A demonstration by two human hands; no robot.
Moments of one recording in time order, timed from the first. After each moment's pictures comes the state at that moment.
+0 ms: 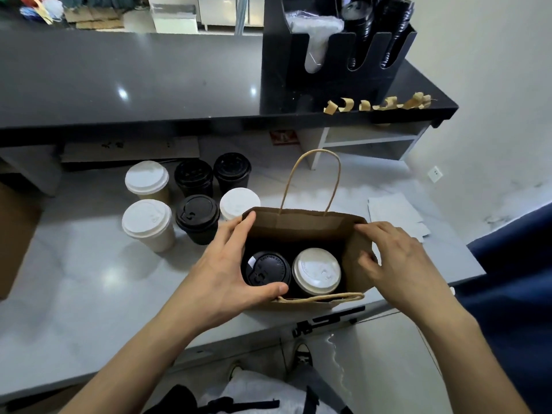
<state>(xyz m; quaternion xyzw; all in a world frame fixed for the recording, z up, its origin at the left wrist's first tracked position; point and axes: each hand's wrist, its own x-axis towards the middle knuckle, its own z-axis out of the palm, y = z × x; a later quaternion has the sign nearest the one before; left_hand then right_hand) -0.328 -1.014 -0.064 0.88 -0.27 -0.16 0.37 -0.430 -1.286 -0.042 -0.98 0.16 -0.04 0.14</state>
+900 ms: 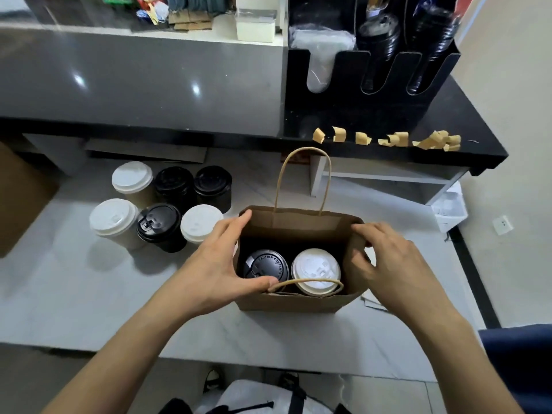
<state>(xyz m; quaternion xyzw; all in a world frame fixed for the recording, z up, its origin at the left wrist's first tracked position) -0.304 -1.159 -0.060 0.92 -0.15 -0.12 0.35 -0.342 -1.450 -0.050 -0.98 0.02 -0.05 0.19</state>
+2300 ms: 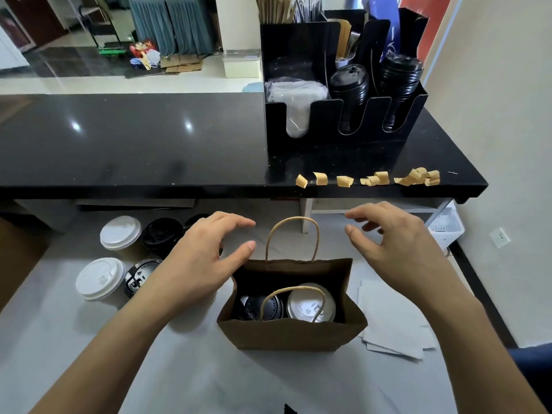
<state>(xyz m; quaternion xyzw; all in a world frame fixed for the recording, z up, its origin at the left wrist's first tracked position) -0.226 -1.173 0.003 0.92 -0.22 -0.01 0.32 -0.272 -1.479 0.002 -0.96 0.01 -0.13 0.26</state>
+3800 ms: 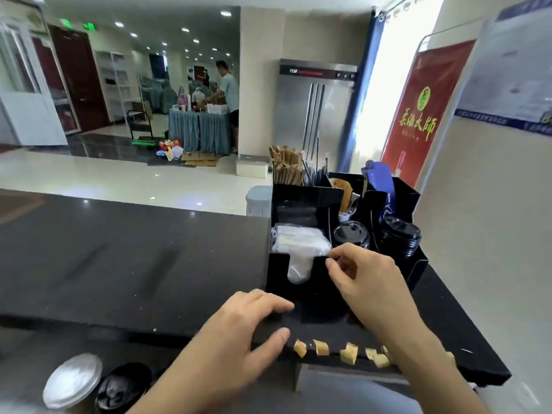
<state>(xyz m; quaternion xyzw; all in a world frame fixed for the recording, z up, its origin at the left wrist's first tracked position) -0.121 -1.232 0.082 0.88 -0.31 0.09 0.34 -0.091 -1.475 0.114 -0.93 -0.02 -0.24 0.27</state>
